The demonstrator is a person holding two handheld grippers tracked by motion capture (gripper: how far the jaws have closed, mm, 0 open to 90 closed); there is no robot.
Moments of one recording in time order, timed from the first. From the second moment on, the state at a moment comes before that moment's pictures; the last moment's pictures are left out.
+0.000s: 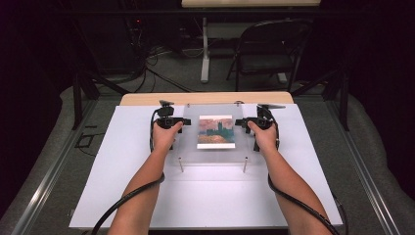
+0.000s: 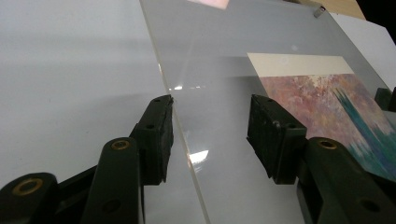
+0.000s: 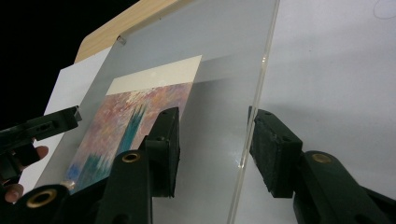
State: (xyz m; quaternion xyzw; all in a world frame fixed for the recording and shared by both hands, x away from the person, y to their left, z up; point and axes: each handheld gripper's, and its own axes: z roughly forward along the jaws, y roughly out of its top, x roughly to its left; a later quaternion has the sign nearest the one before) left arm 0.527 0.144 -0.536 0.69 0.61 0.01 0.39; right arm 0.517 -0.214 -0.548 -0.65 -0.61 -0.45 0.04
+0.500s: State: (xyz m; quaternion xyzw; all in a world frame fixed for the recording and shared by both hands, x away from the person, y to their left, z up) left arm 0.532 0.137 -0.540 0.69 0.61 -0.02 0.38; right arm 0.519 -0.215 -0.549 -0.65 -0.62 -0.44 0.04
